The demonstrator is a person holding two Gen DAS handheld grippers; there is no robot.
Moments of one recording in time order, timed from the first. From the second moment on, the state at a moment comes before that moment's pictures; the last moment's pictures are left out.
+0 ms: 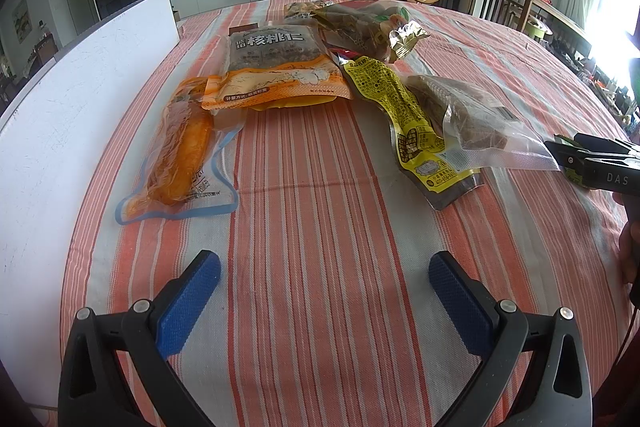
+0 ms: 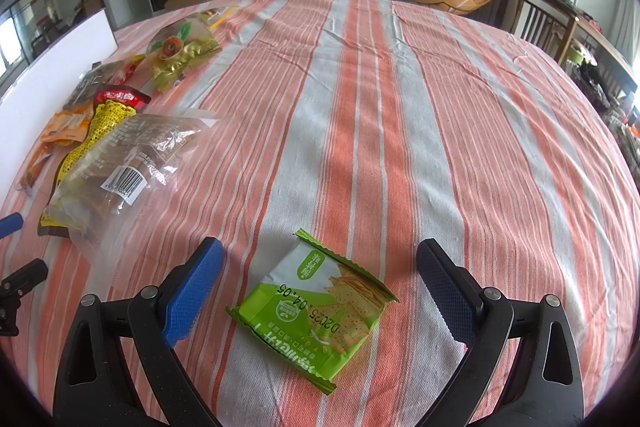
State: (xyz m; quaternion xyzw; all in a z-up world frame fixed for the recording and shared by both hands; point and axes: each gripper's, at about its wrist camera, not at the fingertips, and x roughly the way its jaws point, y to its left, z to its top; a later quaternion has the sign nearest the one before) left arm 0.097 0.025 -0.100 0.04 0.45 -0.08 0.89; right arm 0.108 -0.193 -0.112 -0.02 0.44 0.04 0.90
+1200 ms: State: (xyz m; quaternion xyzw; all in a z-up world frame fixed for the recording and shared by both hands) left arm 0.210 0.096 -0.088 0.07 0.52 -0.04 0.85; right arm 0.108 -0.193 -0.112 -0.02 0.44 0.04 0.90
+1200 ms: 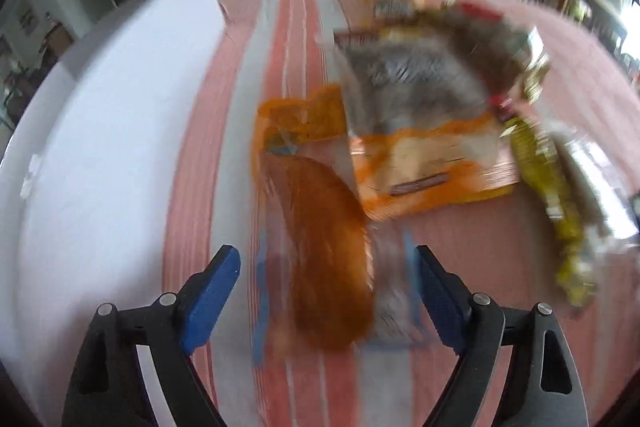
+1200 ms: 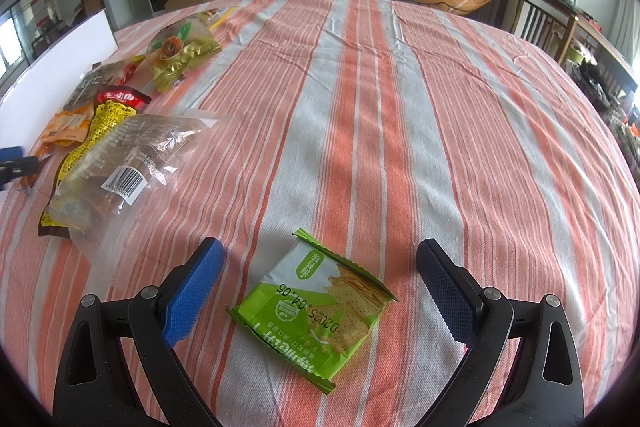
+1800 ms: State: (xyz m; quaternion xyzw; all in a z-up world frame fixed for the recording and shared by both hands) left arm 0.085 0.093 -0.095 0.02 0.49 -0.03 0.87; right arm 0.107 -0.195 -0.112 -0.01 0.44 0.04 0.90
